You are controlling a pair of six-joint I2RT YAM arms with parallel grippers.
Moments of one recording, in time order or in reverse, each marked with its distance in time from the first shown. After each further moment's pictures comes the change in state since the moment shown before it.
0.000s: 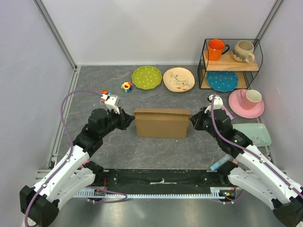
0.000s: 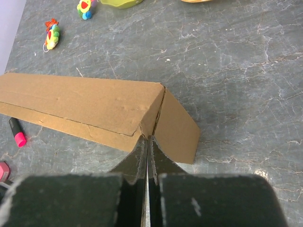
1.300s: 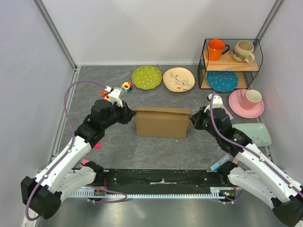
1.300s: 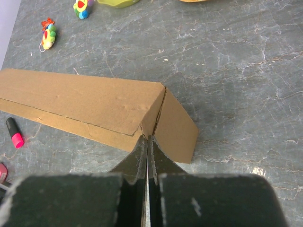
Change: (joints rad) left arm 0.000 0.140 0.179 -0.124 -0.007 0.061; right arm -0.001 0.029 0.027 -0.015 0.010 -0.001
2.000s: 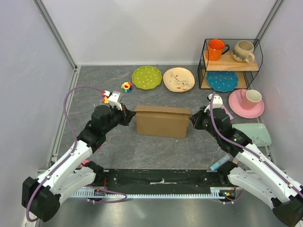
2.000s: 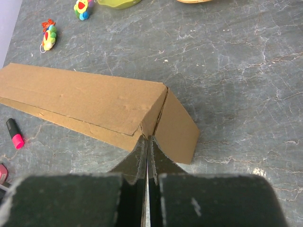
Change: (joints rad) left arm -0.008 -0.022 -0.140 0.192 -0.009 -0.028; right arm 0.000 0.000 -0.005 0.009 -0.002 0.000
